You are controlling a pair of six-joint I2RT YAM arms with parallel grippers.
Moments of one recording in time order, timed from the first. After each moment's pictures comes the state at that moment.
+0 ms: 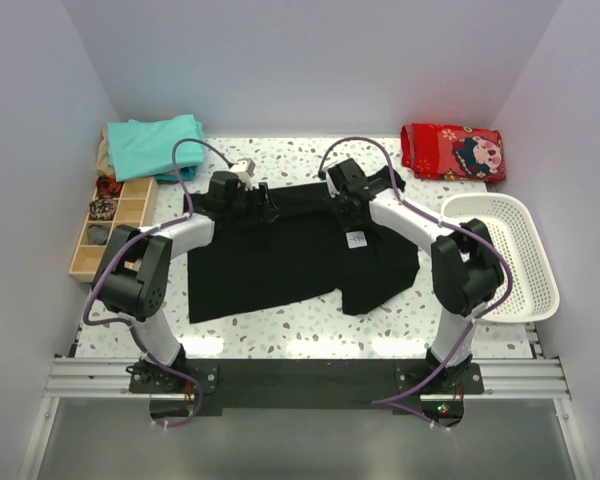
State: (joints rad) left arm -0.32 1.75 0.98 0.16 0.21 -0.38; right arm 0.54 1.85 1.41 -0.58 0.21 -0.03
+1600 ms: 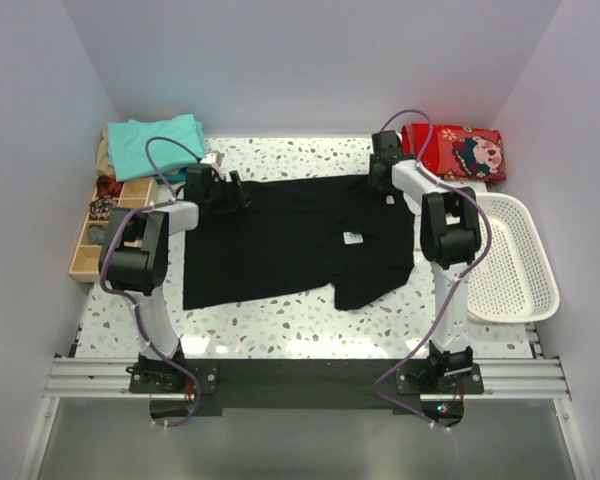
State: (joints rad) left arm -0.12 1.93 1.08 0.18 0.17 -0.38; right arm 0.21 2.28 1.79 -0.44 0.32 0.21
